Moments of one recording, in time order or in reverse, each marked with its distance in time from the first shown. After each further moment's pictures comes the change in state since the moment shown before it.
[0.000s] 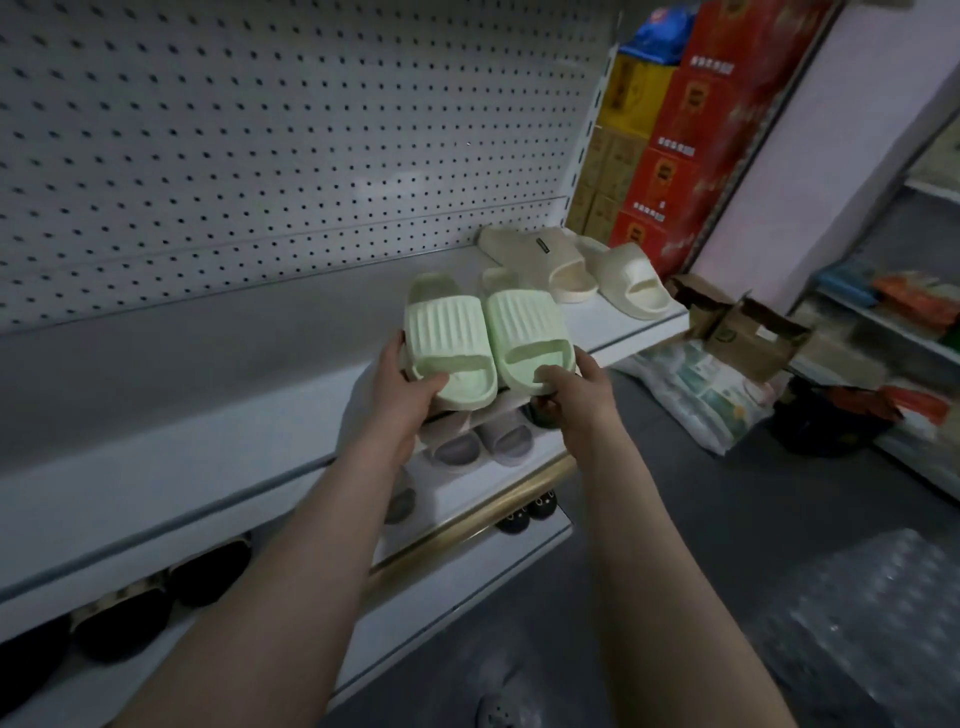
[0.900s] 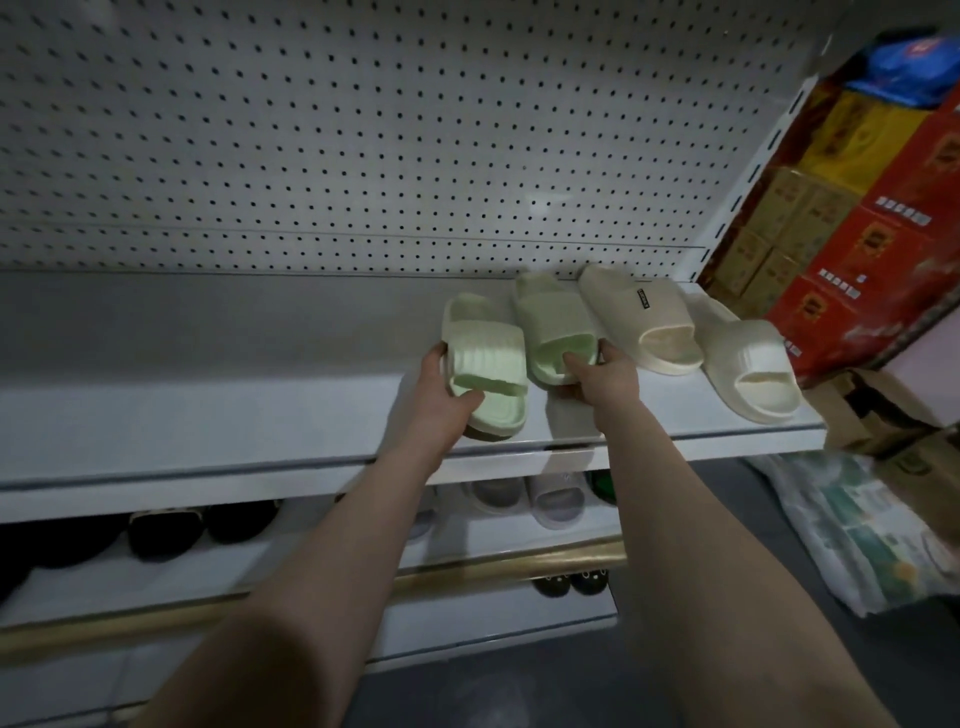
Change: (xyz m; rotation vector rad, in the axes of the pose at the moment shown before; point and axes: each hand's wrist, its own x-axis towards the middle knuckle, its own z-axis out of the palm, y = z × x) left_hand 0.037 -0.006 0.042 0.437 0.375 0.029; right_hand 0.178 -0.008 0.041 -0.545 -0.257 -0.143
